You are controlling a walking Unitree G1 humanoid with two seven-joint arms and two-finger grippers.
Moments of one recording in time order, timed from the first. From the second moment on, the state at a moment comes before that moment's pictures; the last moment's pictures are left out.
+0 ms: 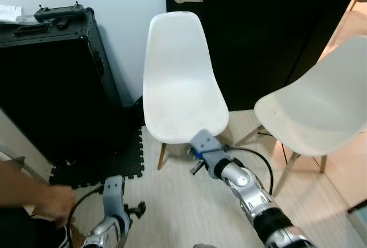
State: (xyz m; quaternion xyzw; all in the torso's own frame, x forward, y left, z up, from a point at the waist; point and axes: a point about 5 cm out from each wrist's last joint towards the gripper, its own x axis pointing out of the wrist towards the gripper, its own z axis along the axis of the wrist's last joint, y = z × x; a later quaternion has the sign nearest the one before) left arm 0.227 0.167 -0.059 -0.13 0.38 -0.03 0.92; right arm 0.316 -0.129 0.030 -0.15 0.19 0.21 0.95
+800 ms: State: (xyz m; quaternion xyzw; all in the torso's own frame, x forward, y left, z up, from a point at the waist) left arm 0.165 0.216 -0.086 -0.14 0.41 0.14 0.89; right arm 0.231 -0.119 -0.061 -0.11 0.46 0.20 0.86
